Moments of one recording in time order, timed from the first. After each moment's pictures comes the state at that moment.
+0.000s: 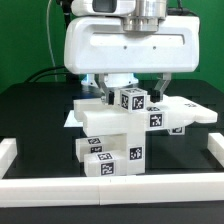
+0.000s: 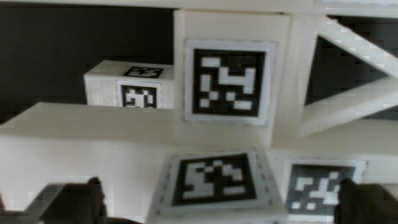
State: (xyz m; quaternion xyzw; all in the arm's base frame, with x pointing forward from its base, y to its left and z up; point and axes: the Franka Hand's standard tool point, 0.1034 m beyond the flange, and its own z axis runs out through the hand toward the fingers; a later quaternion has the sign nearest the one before) arm 0.583 -0.007 0.110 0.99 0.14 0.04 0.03
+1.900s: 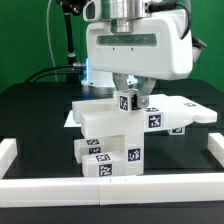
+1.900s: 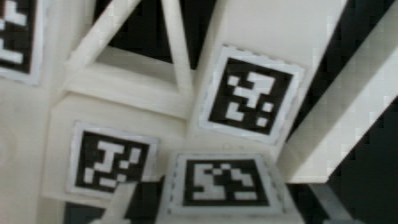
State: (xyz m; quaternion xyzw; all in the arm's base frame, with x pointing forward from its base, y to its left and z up) arm 0.589 -0.010 0.109 0.84 -0.54 0.04 -0.03
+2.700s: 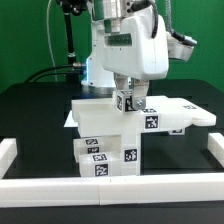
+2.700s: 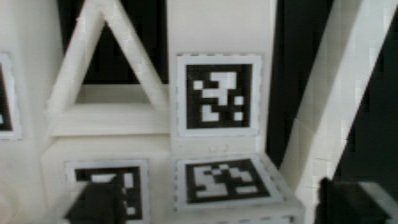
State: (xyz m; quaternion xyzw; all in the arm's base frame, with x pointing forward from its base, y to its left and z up) arm 0.590 -0.009 0.110 0.84 -0.53 0.03 -0.04
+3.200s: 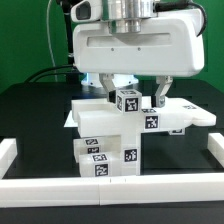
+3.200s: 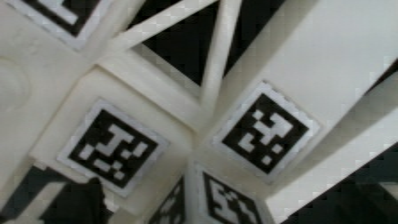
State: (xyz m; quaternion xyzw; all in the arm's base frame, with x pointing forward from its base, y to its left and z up) arm 0.587 -0.006 0.108 0.95 -0.30 0.03 -0.03
